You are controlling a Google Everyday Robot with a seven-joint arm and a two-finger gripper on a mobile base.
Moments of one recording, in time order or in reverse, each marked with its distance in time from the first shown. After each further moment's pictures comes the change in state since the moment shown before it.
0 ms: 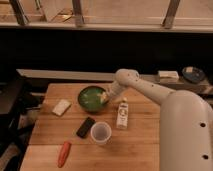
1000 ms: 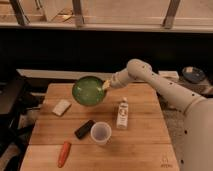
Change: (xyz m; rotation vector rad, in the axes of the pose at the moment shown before) arm -0.031 0.047 -0.112 -0.198 -0.220 0.004
